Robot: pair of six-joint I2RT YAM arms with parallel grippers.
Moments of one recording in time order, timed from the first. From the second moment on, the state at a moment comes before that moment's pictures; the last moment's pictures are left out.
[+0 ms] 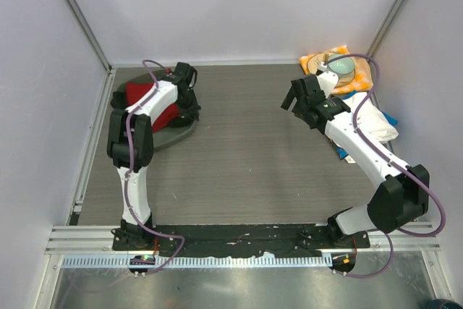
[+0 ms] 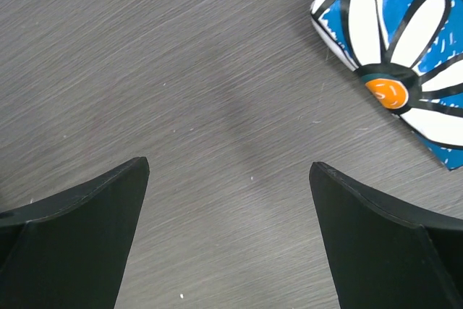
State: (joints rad) left arm -0.29 2.08 1.70 -0.80 0.03 -0.60; right arm 0.41 1.42 1.25 -0.65 0.52 0.73
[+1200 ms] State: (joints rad) left arm 0.04 2.30 2.05 -0.95 0.10 -0.05; right arm 0.59 1.30 1.07 -0.52 0.44 0.73
